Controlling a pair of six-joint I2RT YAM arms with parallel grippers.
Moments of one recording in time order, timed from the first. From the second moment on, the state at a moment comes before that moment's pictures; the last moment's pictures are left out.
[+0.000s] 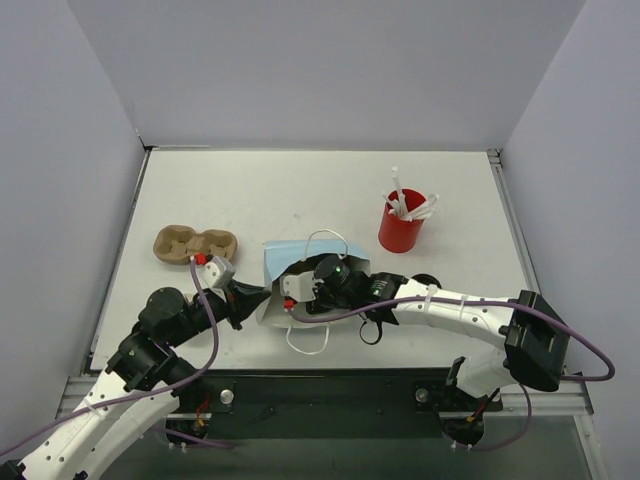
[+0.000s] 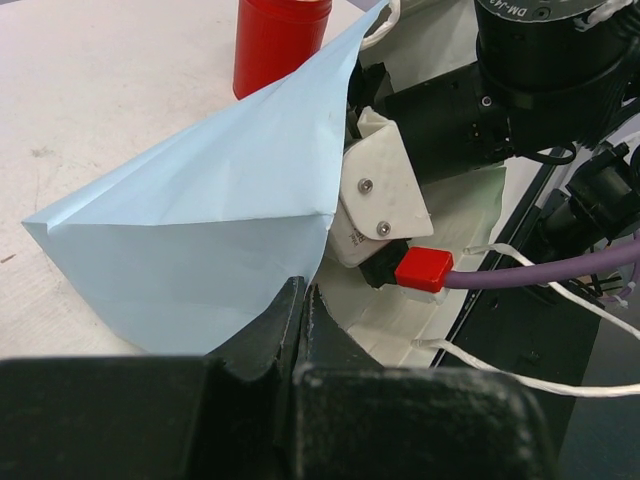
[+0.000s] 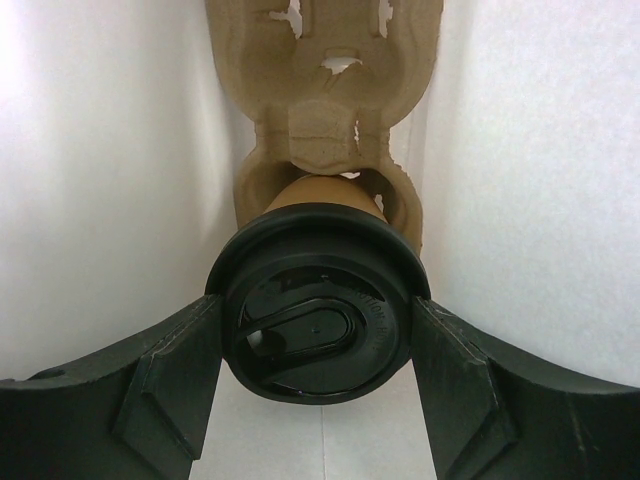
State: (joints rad) left arm -0.67 0.36 0.49 -0.23 0.27 -0.24; right arm 1.07 1.42 0.91 -0.24 0.35 -0.86
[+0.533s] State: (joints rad) left arm -0.67 0.43 0.49 -0.22 0.25 -0.34; right arm 1.04 1.38 0.86 -0.19 0.34 -0.88
